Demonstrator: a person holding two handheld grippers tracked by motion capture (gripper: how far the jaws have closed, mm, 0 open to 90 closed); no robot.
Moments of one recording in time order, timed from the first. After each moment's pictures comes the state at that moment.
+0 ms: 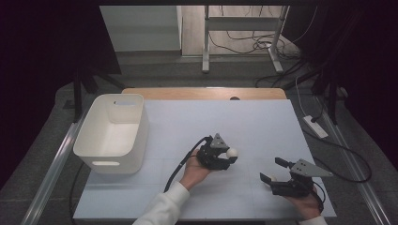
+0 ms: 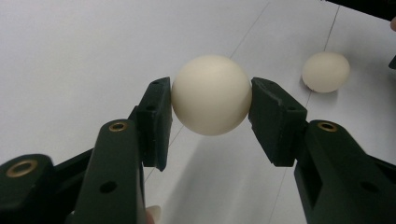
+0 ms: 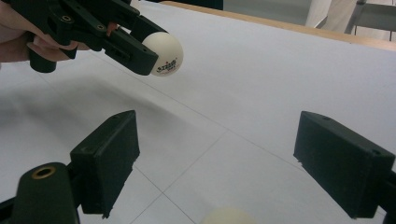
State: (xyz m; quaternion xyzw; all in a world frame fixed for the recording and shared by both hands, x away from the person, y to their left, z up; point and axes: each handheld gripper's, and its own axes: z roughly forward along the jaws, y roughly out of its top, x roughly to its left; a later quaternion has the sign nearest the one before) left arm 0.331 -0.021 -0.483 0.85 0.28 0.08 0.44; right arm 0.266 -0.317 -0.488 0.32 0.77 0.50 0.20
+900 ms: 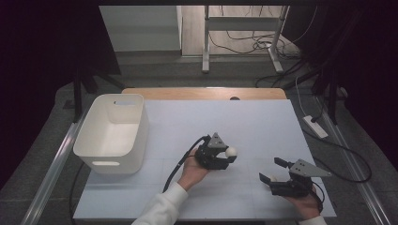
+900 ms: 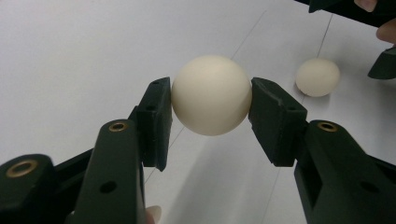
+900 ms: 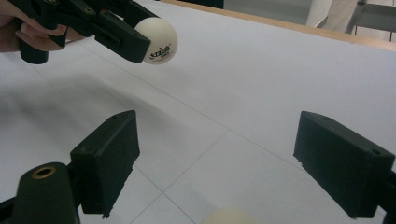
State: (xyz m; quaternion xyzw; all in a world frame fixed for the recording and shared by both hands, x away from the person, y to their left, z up) left arm 0.325 -0.015 -0.475 0.85 0.27 0.08 0.45; right arm 0.266 -0.316 -0.489 0.32 0.78 0.50 0.20
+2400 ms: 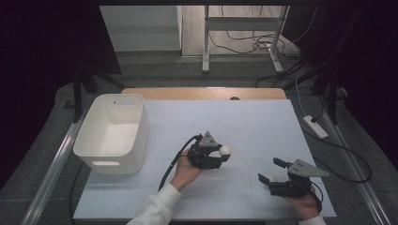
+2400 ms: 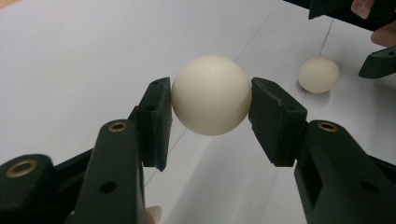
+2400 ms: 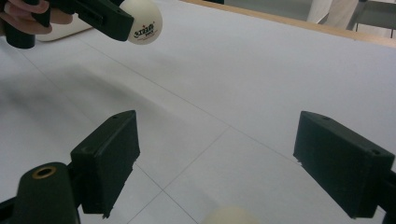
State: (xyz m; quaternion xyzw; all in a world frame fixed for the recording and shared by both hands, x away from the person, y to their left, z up) left arm 0.324 0.007 -0.472 0.84 0.29 0.08 0.45; right arm 0.267 -0.313 -0.491 0.32 0.78 0.49 0.20
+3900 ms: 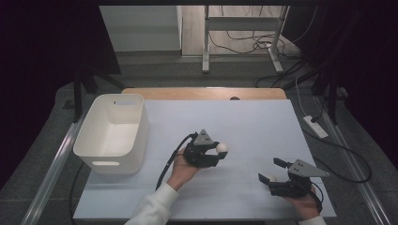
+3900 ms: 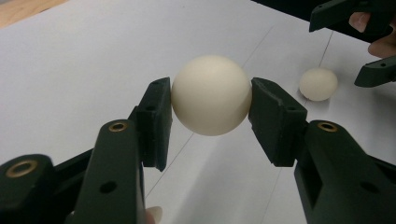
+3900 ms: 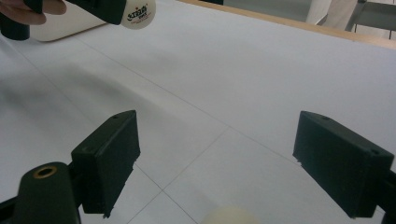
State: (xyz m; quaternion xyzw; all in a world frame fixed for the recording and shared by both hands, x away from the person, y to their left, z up) left arm 0.322 0.017 -0.464 0.83 0.29 0.10 0.46; right arm 0.267 -0.313 -0.490 0.32 0.78 0.50 0.20
